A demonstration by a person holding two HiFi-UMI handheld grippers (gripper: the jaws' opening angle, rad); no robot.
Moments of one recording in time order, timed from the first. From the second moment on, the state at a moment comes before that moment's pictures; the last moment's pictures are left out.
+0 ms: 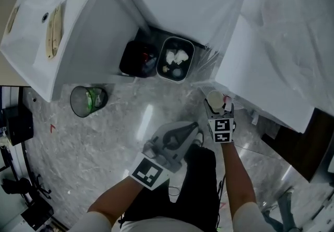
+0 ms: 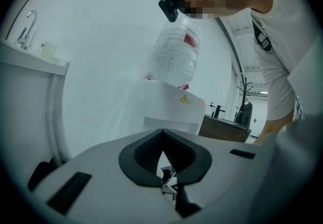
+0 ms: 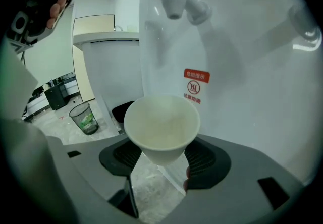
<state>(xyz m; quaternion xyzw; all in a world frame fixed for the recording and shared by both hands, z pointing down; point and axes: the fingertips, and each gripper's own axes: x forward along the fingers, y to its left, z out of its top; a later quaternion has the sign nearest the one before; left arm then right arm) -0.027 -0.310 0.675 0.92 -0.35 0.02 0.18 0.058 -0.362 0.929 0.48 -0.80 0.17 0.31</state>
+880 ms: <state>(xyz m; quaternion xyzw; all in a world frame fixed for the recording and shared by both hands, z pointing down) -0.022 -0.301 0.678 0.92 -0.33 0.06 0.18 0.082 -0.341 0.923 0.48 -0.79 0.20 0.34</state>
